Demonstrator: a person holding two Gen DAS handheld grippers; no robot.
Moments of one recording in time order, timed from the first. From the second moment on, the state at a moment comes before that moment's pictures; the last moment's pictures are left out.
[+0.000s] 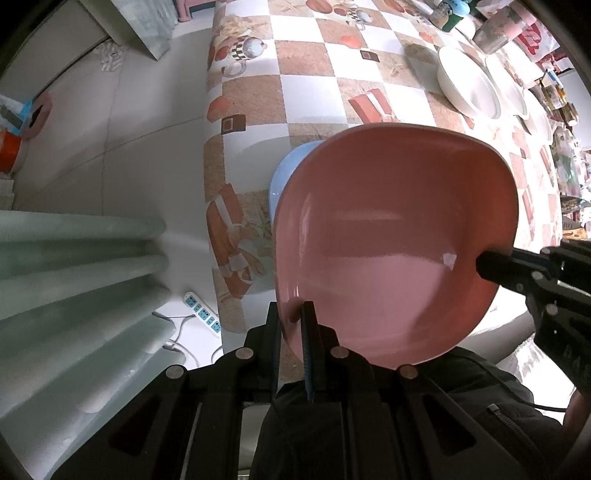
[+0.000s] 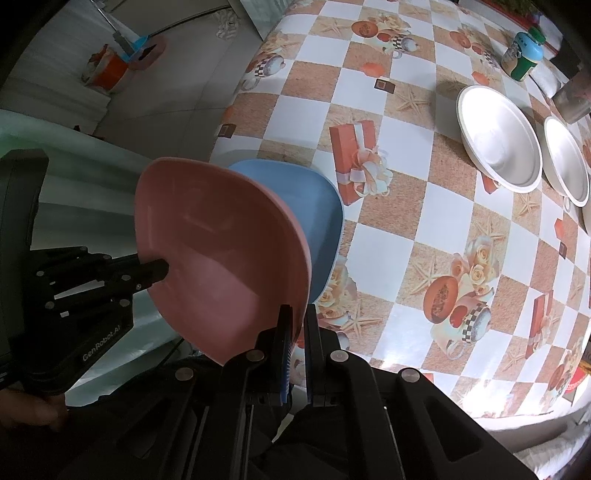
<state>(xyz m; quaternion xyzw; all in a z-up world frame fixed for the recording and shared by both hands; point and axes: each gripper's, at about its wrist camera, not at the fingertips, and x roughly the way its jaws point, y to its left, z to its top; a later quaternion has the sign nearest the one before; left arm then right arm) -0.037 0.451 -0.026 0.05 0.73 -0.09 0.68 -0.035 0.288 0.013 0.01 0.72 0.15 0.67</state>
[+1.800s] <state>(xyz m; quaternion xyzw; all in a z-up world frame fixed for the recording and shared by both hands) -0.024 0.443 -0.016 0.05 0.71 -0.08 0.70 -0.011 0.279 -0.004 0.01 0.74 0.10 0.66</state>
